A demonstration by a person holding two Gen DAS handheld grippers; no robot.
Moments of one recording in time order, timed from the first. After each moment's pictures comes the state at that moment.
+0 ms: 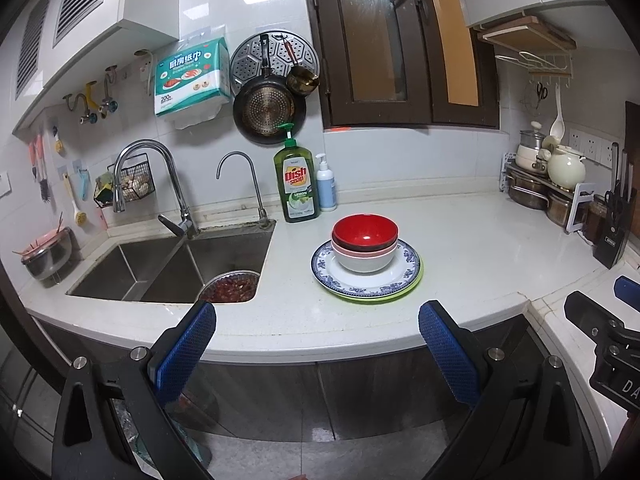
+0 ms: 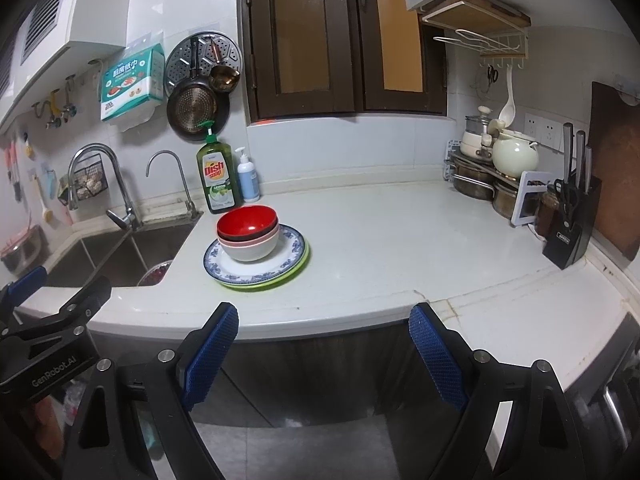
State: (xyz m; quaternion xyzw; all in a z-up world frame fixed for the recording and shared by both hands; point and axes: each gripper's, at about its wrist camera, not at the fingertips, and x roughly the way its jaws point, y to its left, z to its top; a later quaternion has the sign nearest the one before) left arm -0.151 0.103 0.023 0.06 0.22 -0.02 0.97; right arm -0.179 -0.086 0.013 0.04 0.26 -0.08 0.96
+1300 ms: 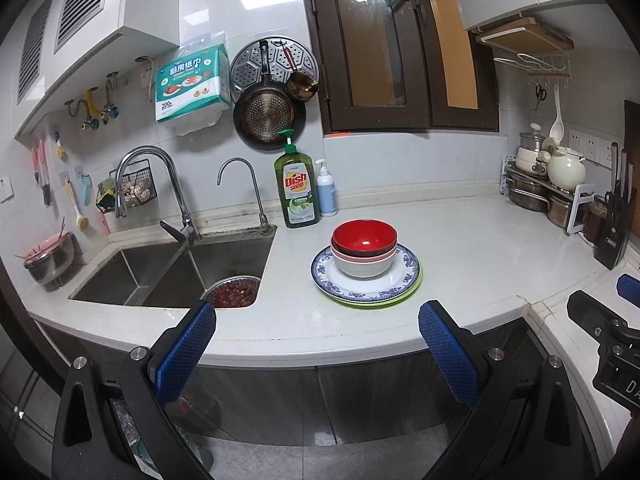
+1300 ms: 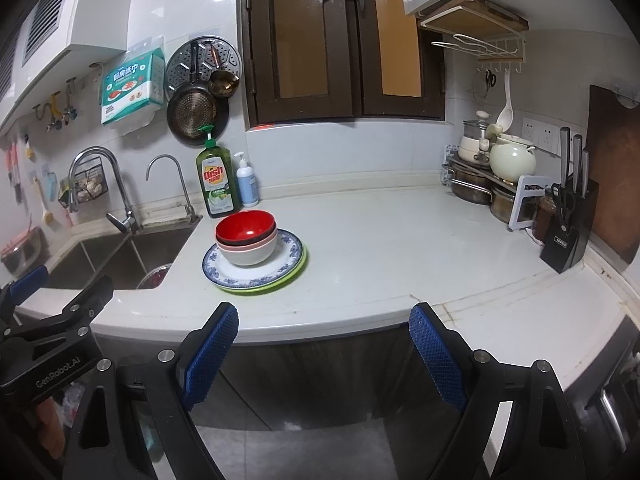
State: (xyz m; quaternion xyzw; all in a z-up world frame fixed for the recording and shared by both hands) left arm -0.154 0.096 0.028 0.06 0.21 -0.01 0.97; right arm -0.184 -0.092 0.018 0.04 0.25 -0.08 0.96
